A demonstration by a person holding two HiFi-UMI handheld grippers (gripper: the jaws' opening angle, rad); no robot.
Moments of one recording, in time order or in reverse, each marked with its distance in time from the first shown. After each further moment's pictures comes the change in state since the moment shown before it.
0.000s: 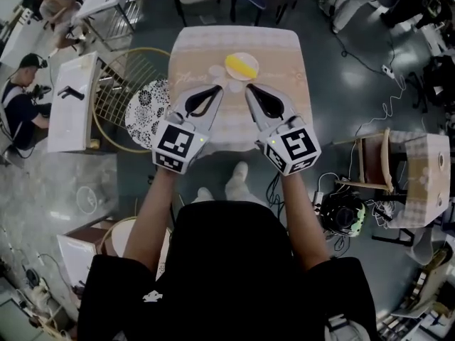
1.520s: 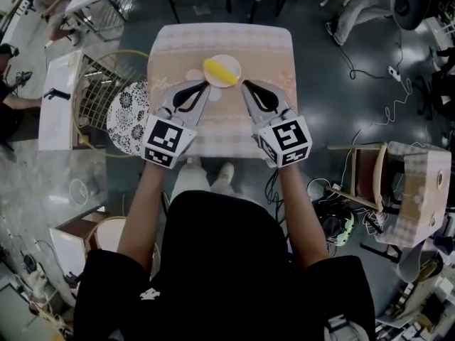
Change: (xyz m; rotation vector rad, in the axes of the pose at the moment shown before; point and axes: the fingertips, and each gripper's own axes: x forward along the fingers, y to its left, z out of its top) left arm 0.135 0.020 -0.033 0.028 0.129 0.042; right arm 0.028 -0.144 -0.076 0.003 0.129 0.049
